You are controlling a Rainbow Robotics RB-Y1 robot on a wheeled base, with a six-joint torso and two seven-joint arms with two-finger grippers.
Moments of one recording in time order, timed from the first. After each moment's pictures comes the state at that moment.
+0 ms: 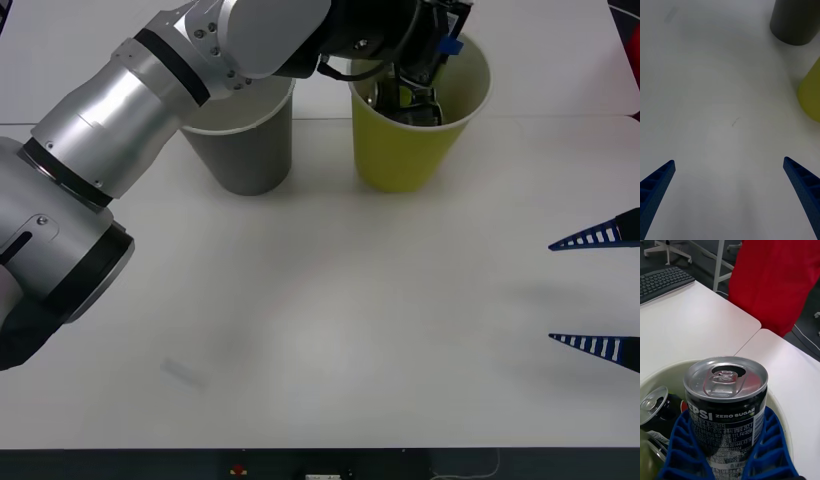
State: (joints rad) right arm 0.26 -1.13 -0.26 -2.01 1.31 -1.13 -0.09; left arm -1.27 0.30 -0.53 -1.11 -2.05 -0.83 1.36
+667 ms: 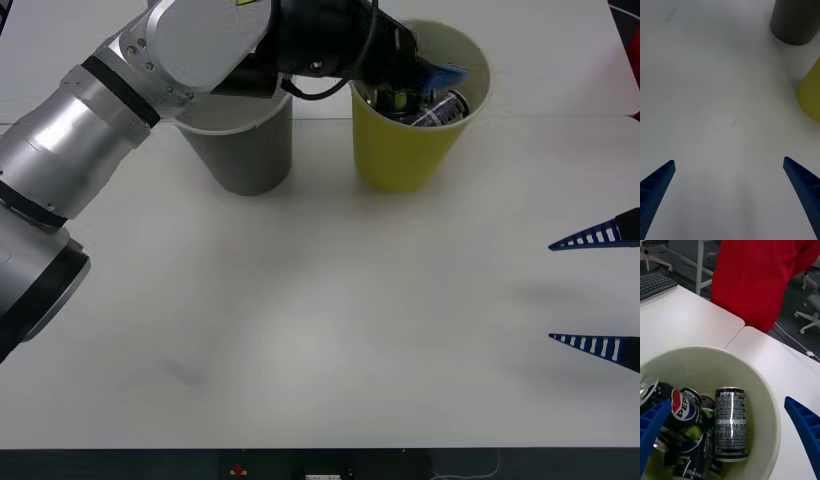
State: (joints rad) right arm 0.26 -1.13 -0.26 -2.01 1.31 -1.13 -0.09; left arm -1.16 0.42 -0.53 -1.25 -1.82 -0.83 1.16
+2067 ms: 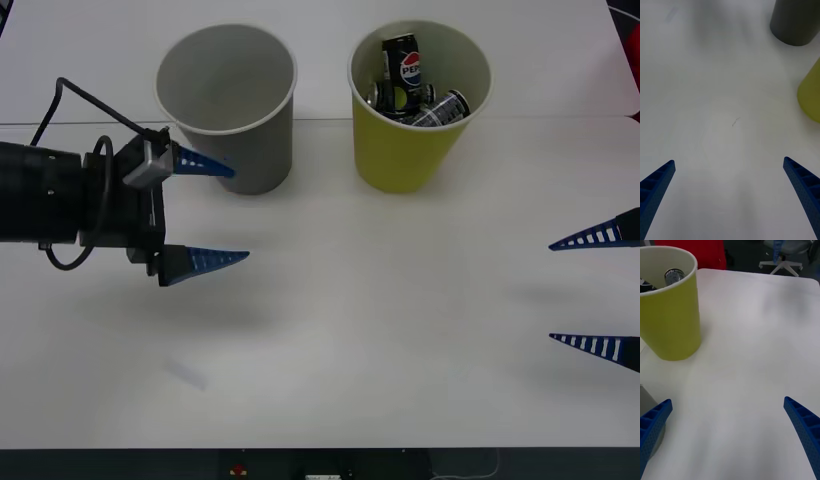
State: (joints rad) right arm 0.26 -1.13 -0.26 -2.01 1.31 -1.13 -0.09; left arm -0.30 0.95 -0.14 -1.93 -1.40 -1.06 0.46
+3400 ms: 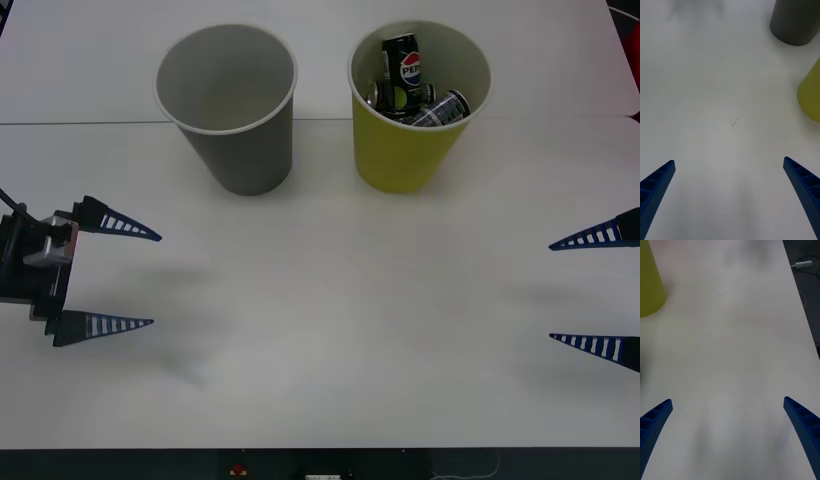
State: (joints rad) right arm 0.26 -1.13 -0.26 -2.01 1.31 -1.13 -0.09; left arm -0.12 1.10 -0.07 -1.70 -1.17 -1.24 -0.06
